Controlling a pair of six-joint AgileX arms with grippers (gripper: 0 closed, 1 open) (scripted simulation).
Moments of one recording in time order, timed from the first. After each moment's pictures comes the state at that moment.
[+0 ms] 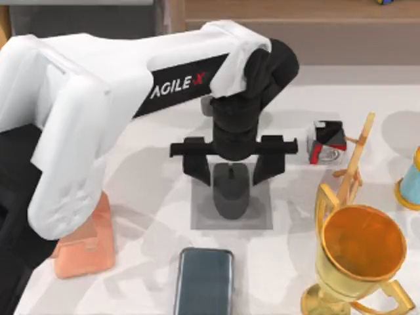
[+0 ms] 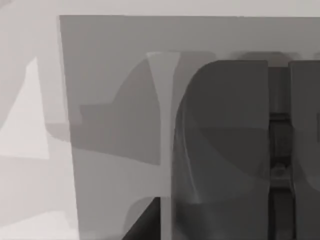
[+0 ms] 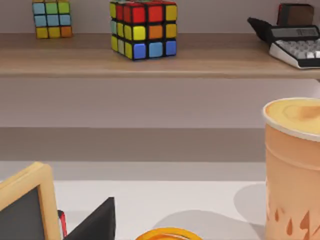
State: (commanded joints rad) left arm -0.73 2.37 1.93 -1.11 -0.01 -0.70; right arm 0.00 0.00 0.00 0.00 0.00 0.00
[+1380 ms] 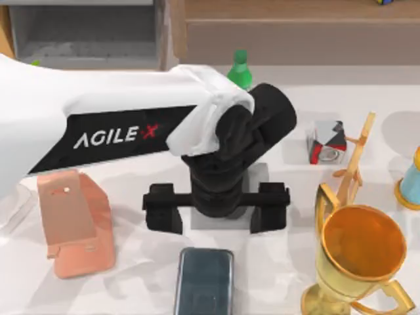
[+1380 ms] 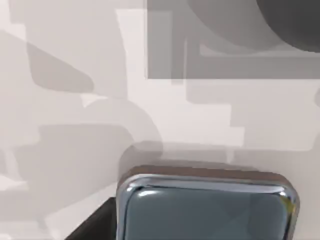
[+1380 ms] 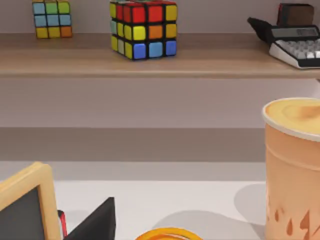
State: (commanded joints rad) left arm -0.85 1.97 1.41 -0.95 -0.04 -0.82; right arm 0.00 0.00 0.00 0.00 0.00 0.00
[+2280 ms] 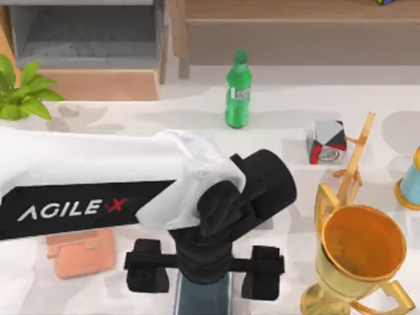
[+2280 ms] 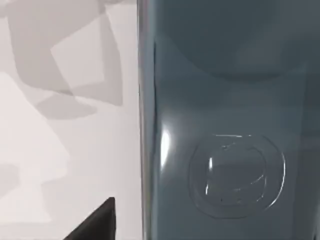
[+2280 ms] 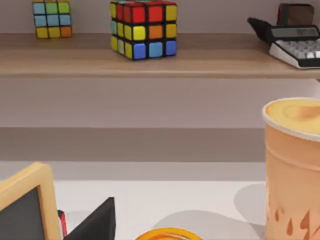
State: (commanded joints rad) left arm -0.99 1.80 1.14 -0.90 -0.02 -0.90; right arm 0.00 0.00 0.00 0.00 0.00 0.00
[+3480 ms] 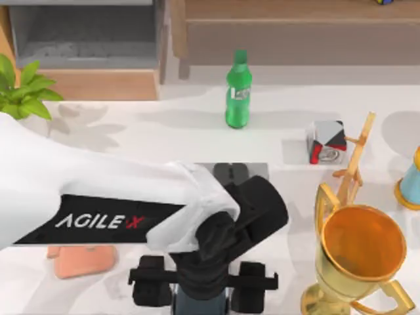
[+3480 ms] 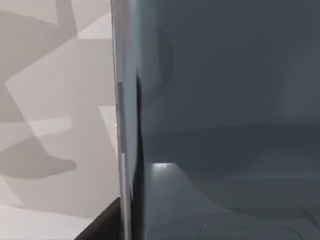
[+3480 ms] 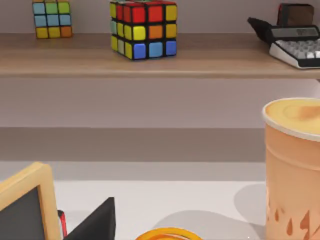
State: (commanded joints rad) left arm -0.98 1.89 1.03 -0.70 -0.02 -0.89; right arm 0.00 0.00 0.00 0.00 0.00 0.00
